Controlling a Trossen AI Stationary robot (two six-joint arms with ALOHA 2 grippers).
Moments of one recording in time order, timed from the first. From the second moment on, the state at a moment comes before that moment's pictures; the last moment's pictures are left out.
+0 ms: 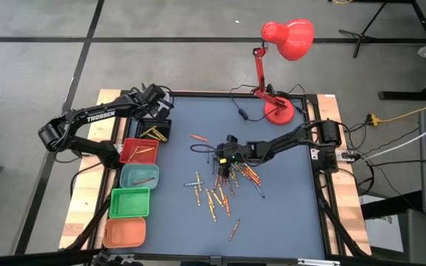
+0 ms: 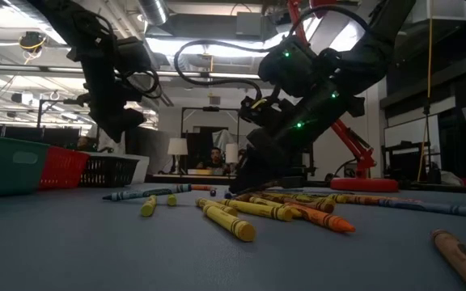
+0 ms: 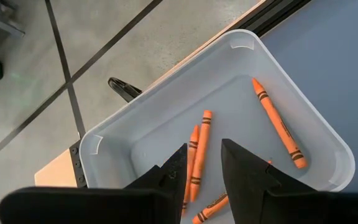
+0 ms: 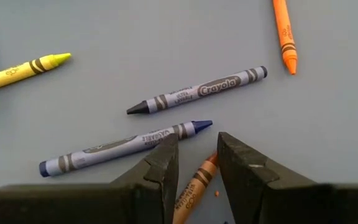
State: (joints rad) left arm 0.75 1.27 0.75 -0.51 -0.56 -0.08; right arm -0.01 1.95 0.93 0.28 0.17 0.13
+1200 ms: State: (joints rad) left arm 0.75 1.27 0.75 -0.51 -0.56 -0.08; right arm -0.01 1.95 1.12 -0.13 0.17 0.24
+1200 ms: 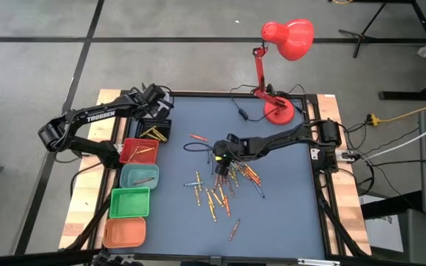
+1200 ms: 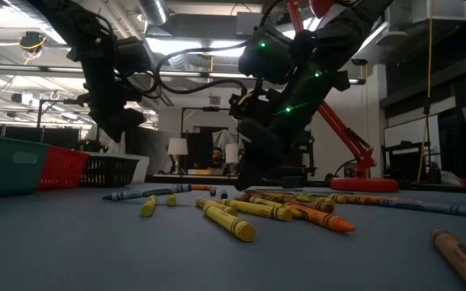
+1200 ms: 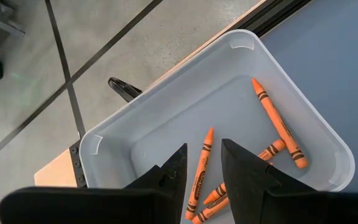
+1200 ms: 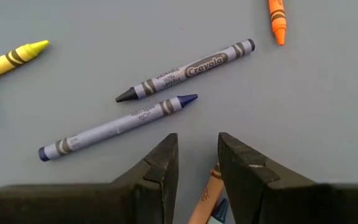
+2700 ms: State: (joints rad) left arm 0.75 1.27 0.75 -0.51 -0.56 -0.08; right arm -0.01 1.96 1.19 -0.34 0.19 0.32
